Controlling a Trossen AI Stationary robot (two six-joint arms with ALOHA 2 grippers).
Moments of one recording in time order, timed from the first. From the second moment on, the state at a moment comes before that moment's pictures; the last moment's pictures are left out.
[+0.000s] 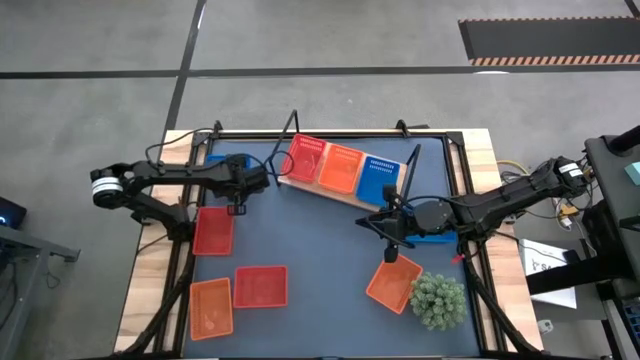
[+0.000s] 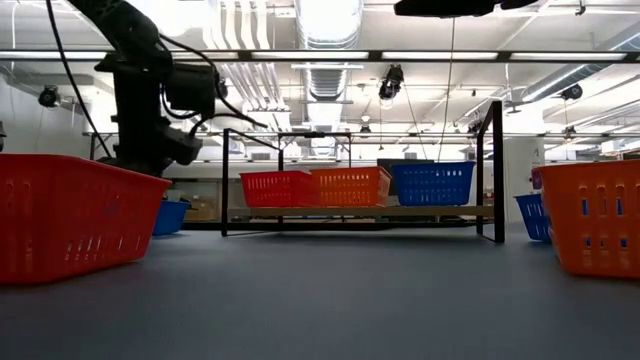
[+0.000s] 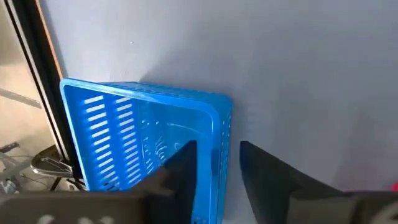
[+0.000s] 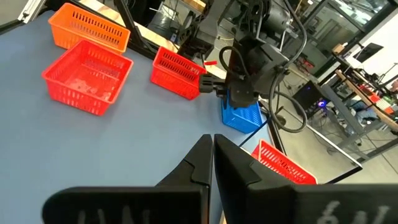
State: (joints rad) left arm 0.37 1.34 0.73 -0.84 -0.47 0.34; right arm 0.29 1.16 0.78 0.08 0.36 -0.42
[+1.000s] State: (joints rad) left arm -0.12 1.10 1.14 -1.27 -0.13 0.24; right arm 0.29 1.16 0.78 0.08 0.36 -0.42
